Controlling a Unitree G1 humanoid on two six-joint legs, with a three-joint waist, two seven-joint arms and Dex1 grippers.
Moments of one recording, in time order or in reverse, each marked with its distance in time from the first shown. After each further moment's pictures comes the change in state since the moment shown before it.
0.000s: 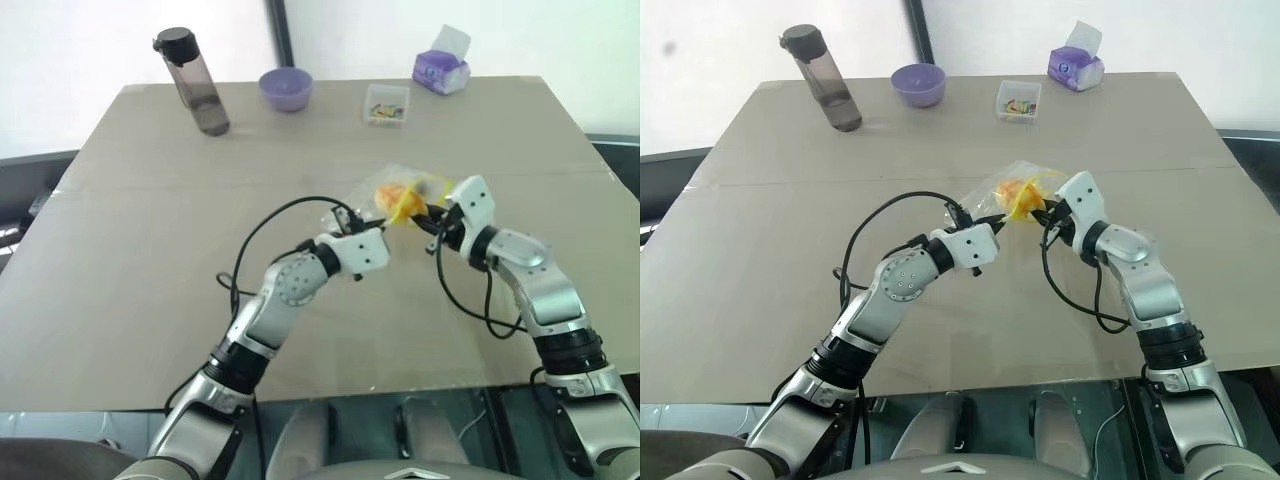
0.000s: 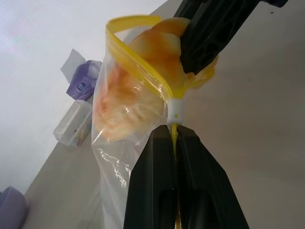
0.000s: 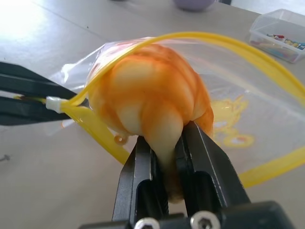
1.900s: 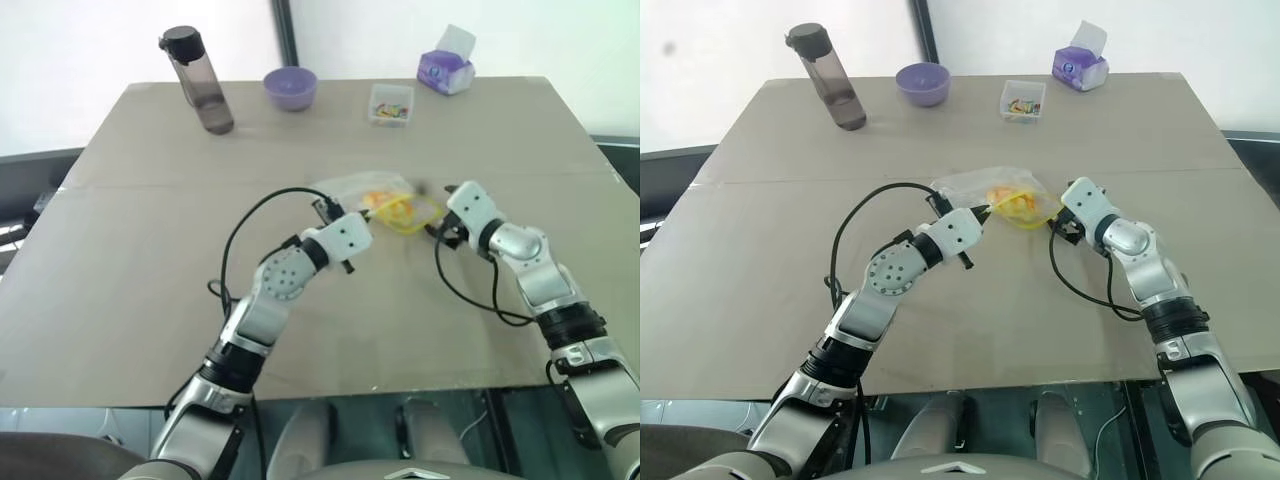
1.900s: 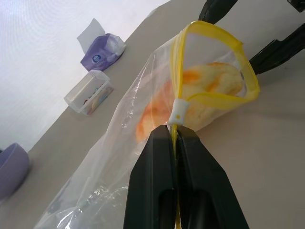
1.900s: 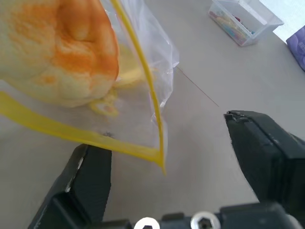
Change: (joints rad) left arm 0.010 -0.015 0.081 -0.005 -0.084 0.074 0.006; right arm -0.134 -0.086 0.062 0.443 -0.285 -0.369 -0.113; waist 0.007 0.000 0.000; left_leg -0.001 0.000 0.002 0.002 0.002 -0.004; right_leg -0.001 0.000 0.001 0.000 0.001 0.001
